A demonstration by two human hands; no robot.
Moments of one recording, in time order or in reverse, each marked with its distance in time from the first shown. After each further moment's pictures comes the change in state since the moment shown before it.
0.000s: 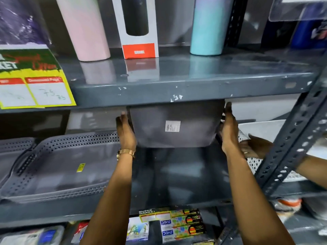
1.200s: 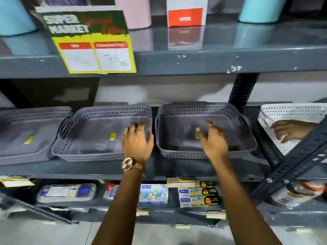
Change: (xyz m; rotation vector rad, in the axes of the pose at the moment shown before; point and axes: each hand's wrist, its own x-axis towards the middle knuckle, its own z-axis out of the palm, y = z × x) left_hand -0.073 0.004 -0.118 1.357 -0.089 0.384; right_hand -0.124 0.075 0.057 -1.035 -0.262 -0.249
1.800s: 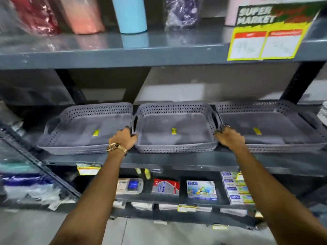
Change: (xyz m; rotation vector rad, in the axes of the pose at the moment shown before) left_hand 0.060 -0.299 -0.082 0.098 -0.405 -0.229; right_hand -0.035 -0.135 0.115 -0.213 -0.284 0.177
